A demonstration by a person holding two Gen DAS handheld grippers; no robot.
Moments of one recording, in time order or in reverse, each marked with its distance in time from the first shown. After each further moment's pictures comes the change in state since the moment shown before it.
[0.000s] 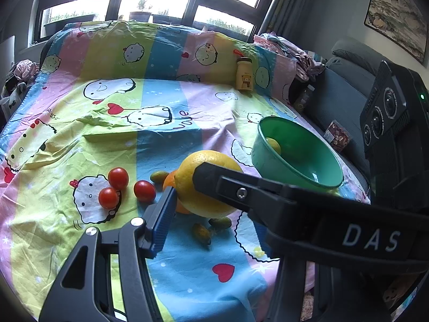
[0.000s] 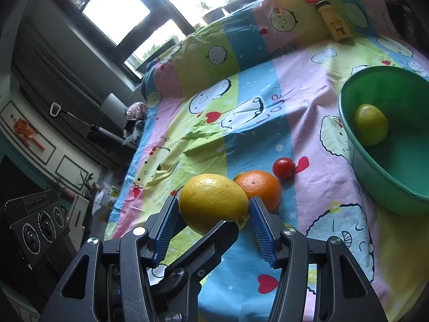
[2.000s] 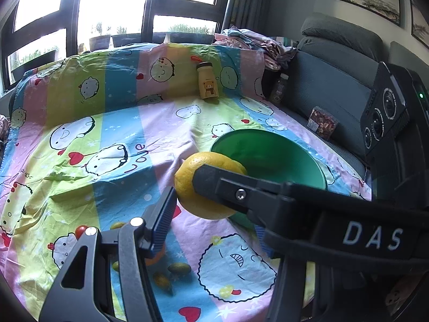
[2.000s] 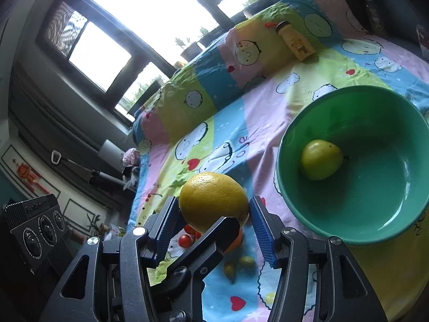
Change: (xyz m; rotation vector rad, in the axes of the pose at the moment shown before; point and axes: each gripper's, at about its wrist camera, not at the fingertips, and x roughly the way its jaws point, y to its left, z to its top) left arm 0.034 -0.073 0.045 0.207 -0.005 -0.037; right arm -0.052 -0.058 0.030 0.149 -0.165 0.016
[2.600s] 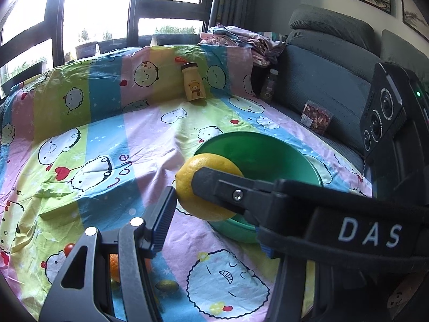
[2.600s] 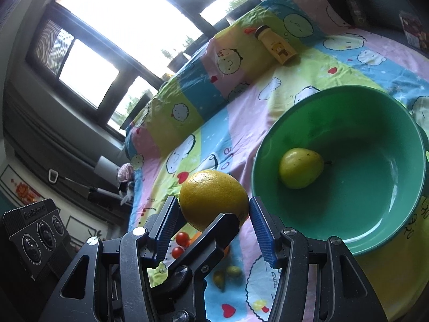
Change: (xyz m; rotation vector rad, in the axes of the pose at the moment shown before) left arm 0.021 -0.021 0.010 0.066 0.006 -0.026; right arm -0.009 -0.026 0.010 0.083 -0.040 -0.020
